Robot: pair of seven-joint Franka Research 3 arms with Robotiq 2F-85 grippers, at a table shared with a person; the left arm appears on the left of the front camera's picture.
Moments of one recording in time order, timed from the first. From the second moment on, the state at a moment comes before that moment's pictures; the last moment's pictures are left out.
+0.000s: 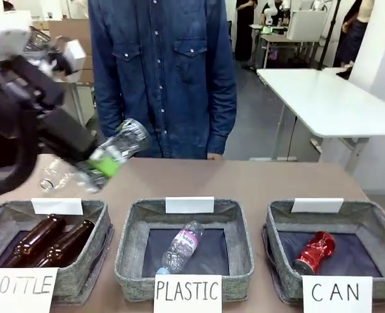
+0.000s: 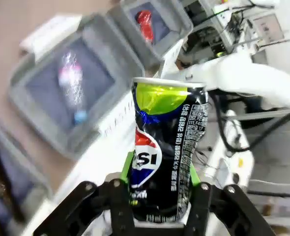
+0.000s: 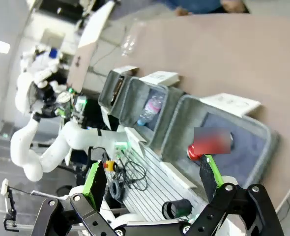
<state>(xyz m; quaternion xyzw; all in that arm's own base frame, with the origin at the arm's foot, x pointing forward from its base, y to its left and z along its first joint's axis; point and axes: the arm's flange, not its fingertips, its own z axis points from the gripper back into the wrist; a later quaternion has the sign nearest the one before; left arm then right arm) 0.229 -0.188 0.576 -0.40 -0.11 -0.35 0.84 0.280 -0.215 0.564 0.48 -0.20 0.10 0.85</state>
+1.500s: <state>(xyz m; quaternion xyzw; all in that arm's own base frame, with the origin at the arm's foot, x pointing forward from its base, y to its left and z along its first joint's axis) 0.244 -0.516 0.485 -0.33 -0.26 -0.59 0.69 0.263 -0.235 0.548 0.47 -0.18 0.09 0.86</state>
